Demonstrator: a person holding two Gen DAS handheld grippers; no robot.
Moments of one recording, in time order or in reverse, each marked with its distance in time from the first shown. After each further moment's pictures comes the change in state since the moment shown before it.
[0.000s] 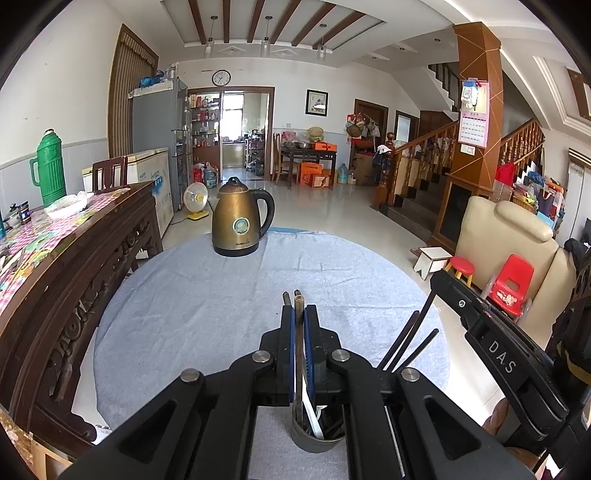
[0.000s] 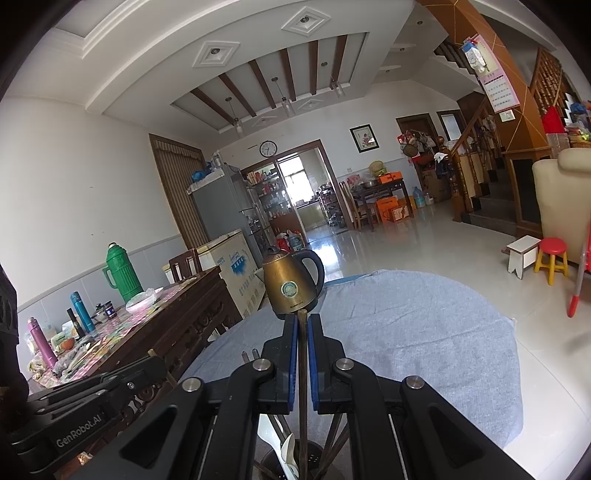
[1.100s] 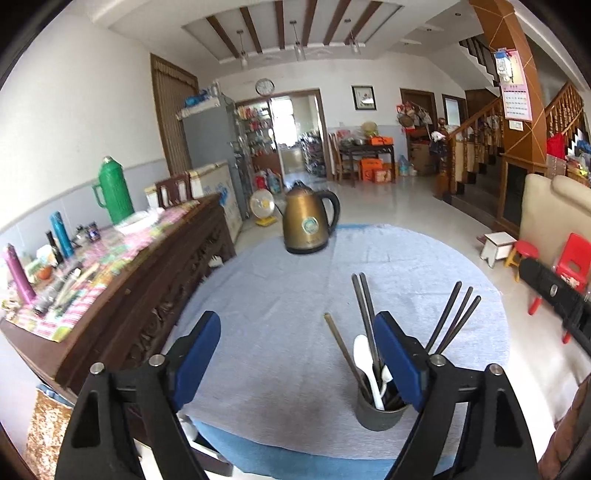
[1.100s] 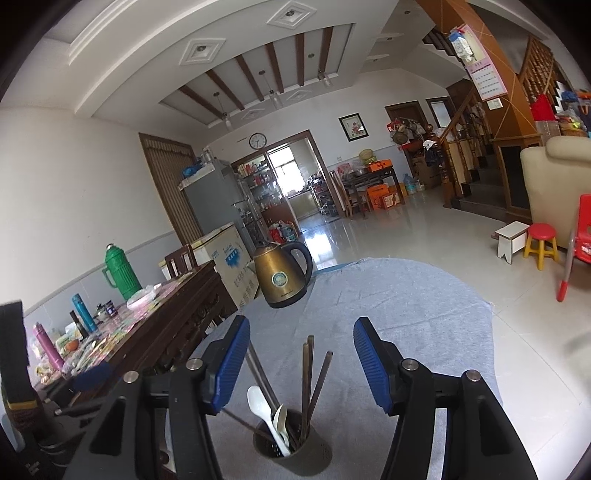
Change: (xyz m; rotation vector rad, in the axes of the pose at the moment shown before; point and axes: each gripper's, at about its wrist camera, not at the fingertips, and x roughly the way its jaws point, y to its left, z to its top) left arm -0.041 -0.008 -0.015 0.079 -0.022 0.321; right arm -0.056 -0.014 0.009 0.024 0.058 -0.029
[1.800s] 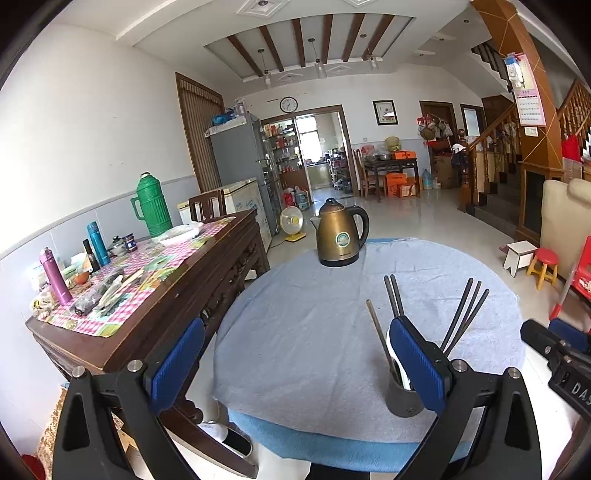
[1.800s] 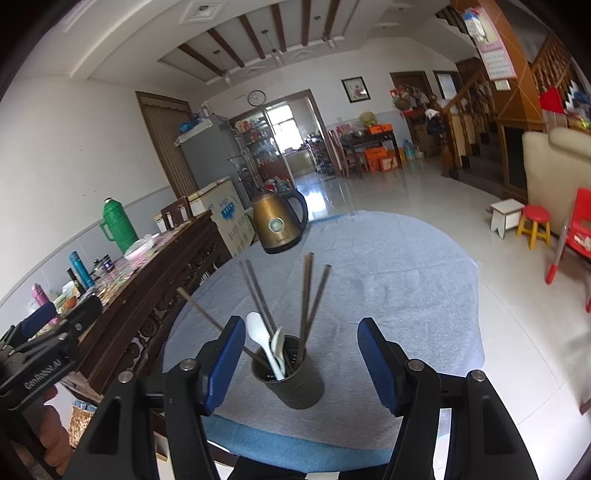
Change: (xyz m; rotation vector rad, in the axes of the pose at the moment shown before) left arm -0.052 0.026 -0.015 0.004 -0.061 0.109; right arm -0.037 0.009 -0.034 -0.046 0.155 -0.016
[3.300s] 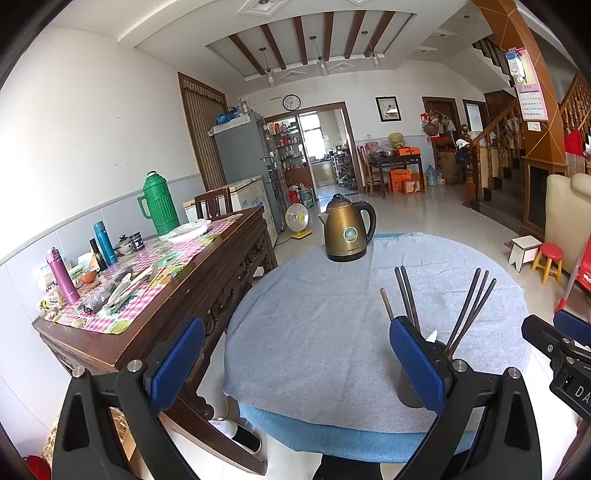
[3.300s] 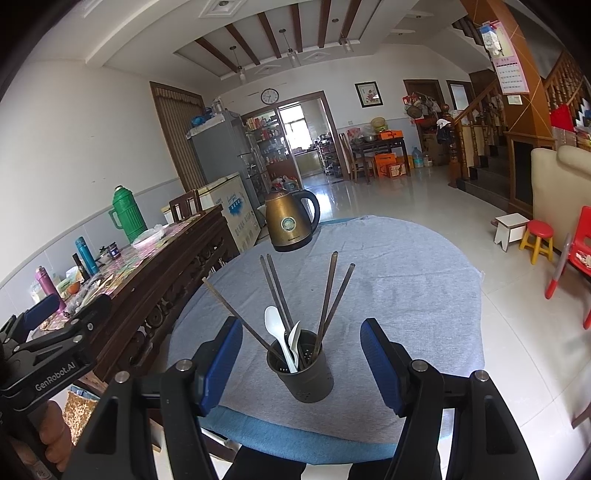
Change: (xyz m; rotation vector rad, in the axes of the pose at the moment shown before) left arm 0.000 0.012 -0.007 0.006 0.012 0.018; right arm 0.000 0.019 -0.006 -0.046 0.013 0.001
